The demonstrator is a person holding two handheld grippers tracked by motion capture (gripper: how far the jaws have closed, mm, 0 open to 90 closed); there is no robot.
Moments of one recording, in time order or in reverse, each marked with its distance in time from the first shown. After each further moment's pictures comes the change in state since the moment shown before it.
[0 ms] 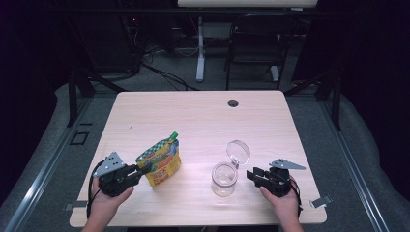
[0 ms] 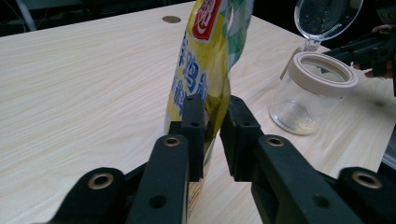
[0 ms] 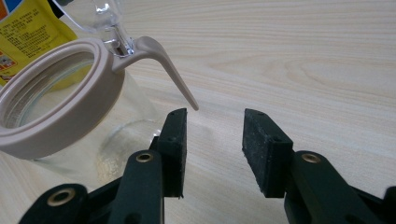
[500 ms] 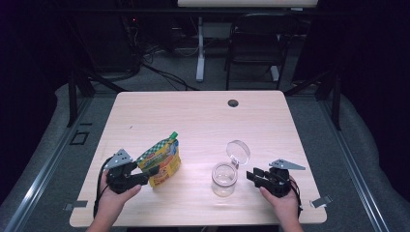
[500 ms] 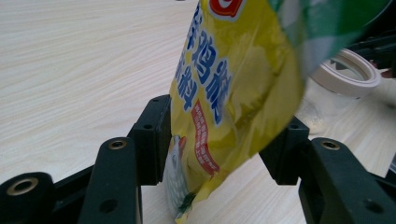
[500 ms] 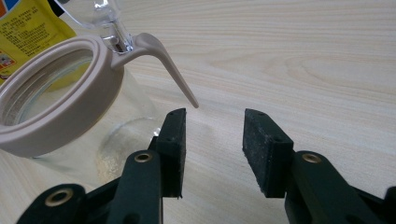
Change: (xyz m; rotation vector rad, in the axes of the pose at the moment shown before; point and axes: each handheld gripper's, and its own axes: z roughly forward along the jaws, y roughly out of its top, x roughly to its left) left arm 0.004 0.001 0.022 0.081 0.041 -0.072; right arm 0.000 -0.001 0.000 0.005 0.002 0.001
